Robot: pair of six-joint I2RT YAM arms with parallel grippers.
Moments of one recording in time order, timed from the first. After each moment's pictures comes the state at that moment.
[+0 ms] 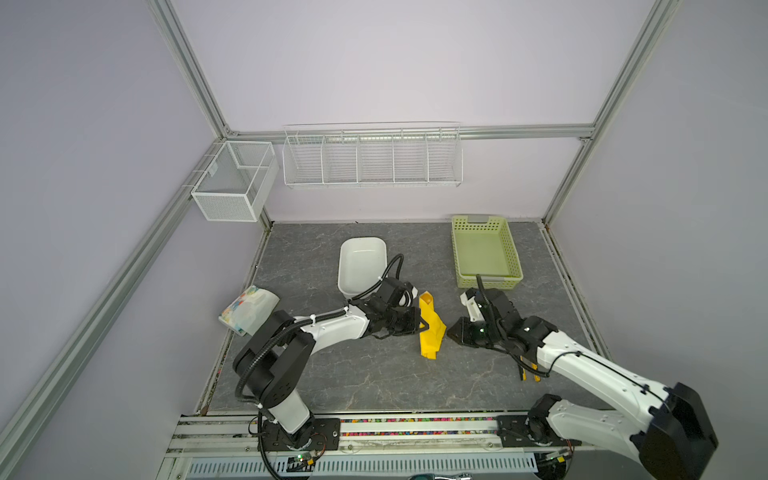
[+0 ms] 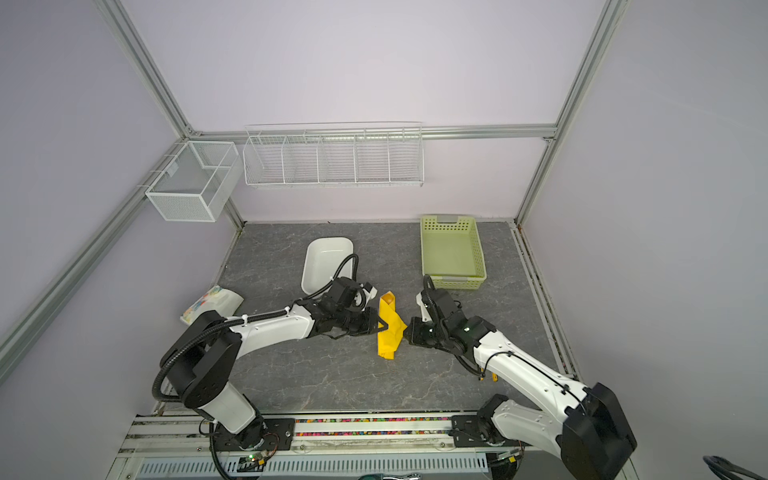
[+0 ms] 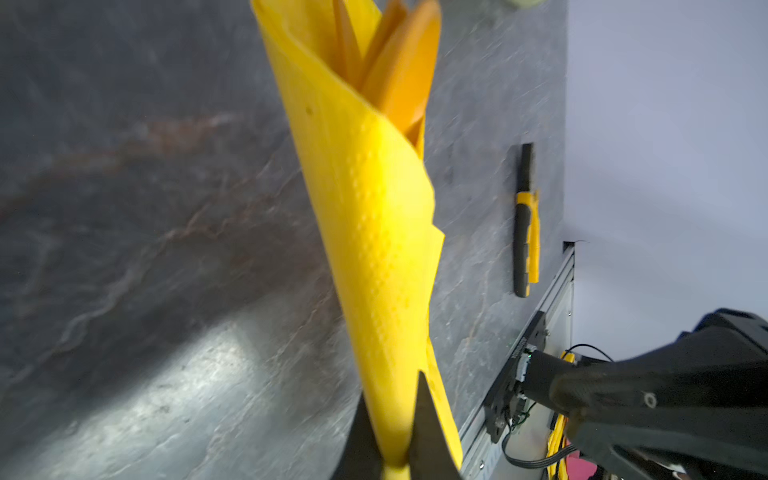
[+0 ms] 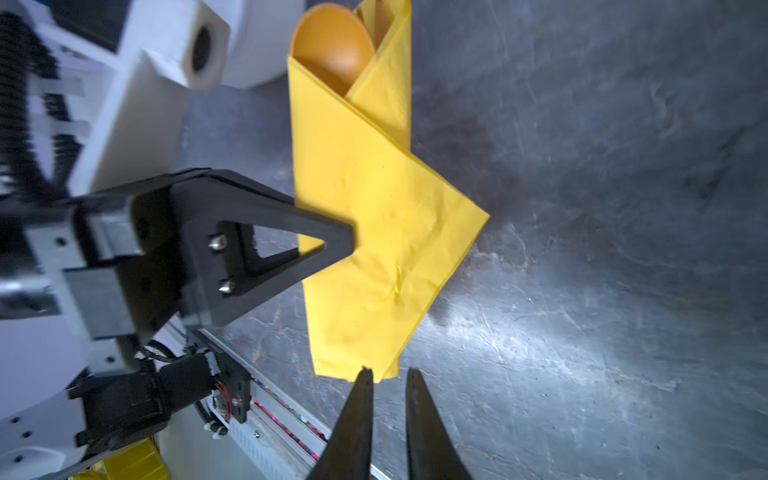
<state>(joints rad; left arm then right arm) -0.77 1.62 0.95 -0.11 0.50 -0.73 0.66 1.06 0.74 -0.51 -0.25 0.75</state>
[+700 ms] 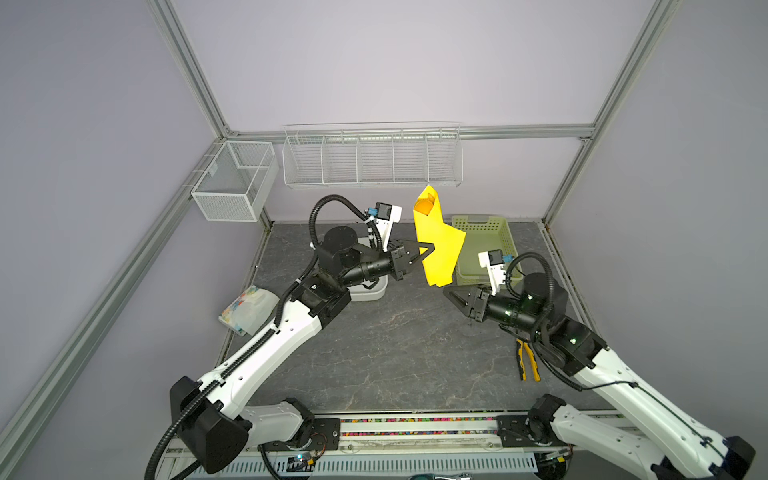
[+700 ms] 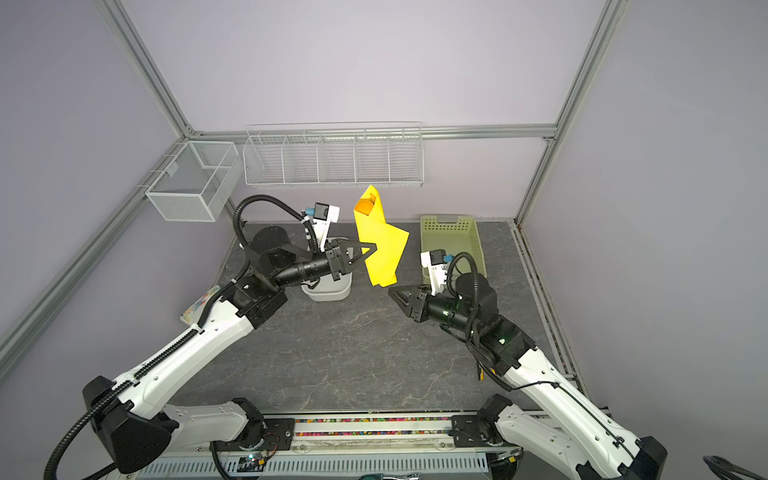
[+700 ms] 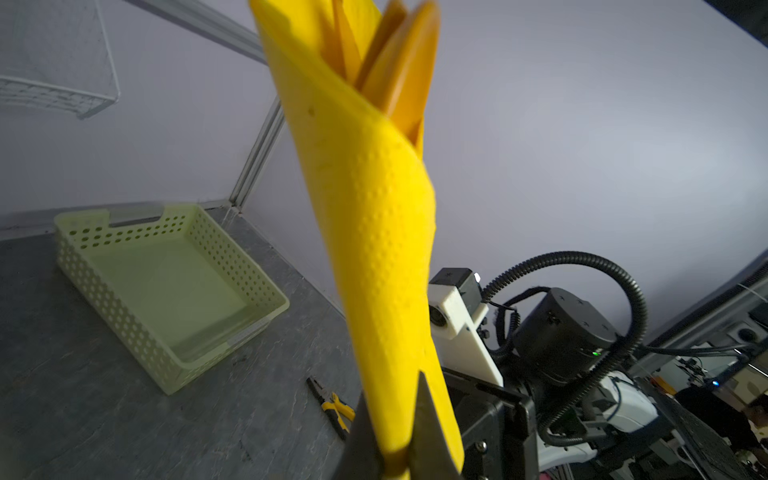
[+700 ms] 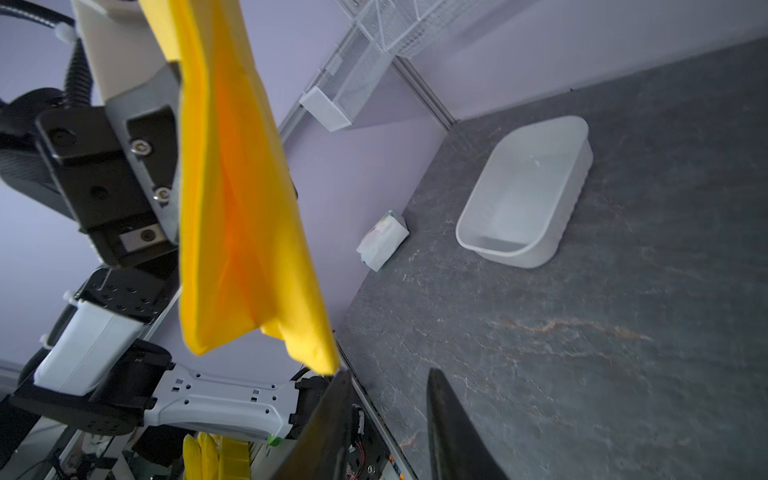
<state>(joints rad) -0.69 1.25 1.25 0.10 0.63 -0.63 0.68 0.87 0.89 -0.15 -0.40 0.73</state>
